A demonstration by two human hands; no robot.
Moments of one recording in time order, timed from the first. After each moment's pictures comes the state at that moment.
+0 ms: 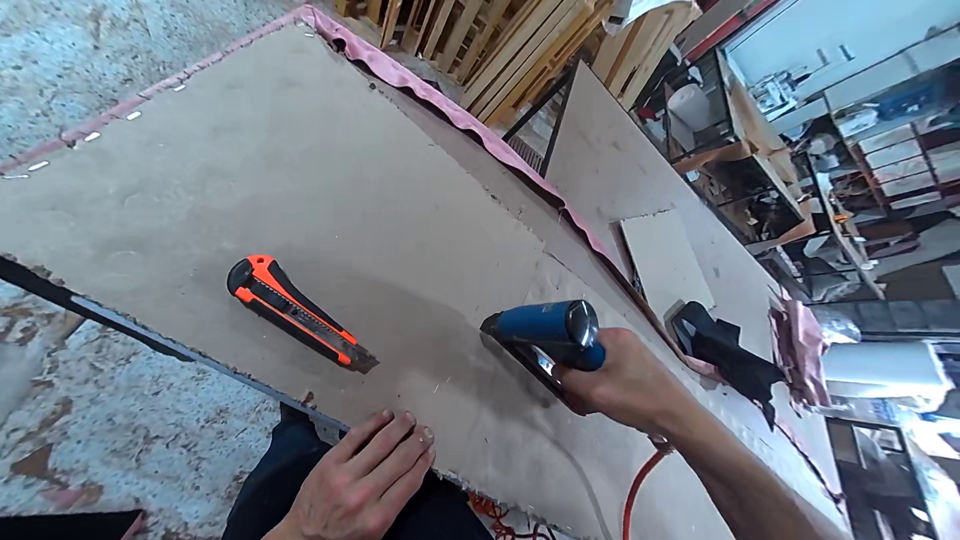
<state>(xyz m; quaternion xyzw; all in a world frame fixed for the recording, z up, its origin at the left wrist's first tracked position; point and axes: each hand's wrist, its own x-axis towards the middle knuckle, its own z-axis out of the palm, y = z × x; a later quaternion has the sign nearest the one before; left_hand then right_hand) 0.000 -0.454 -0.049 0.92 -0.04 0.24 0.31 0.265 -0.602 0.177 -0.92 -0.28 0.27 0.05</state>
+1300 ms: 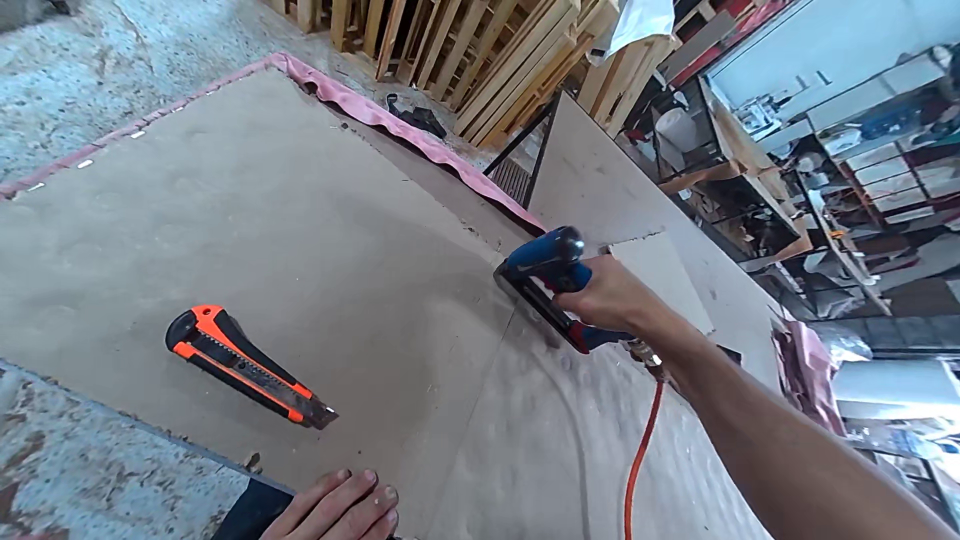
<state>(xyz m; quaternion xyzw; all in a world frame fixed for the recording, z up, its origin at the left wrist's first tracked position) -0.008 -0.458 -0.036 0.91 -0.02 0.30 0.27 0.412 -0.555 0.176 -0.92 -0.30 0.24 0.02</state>
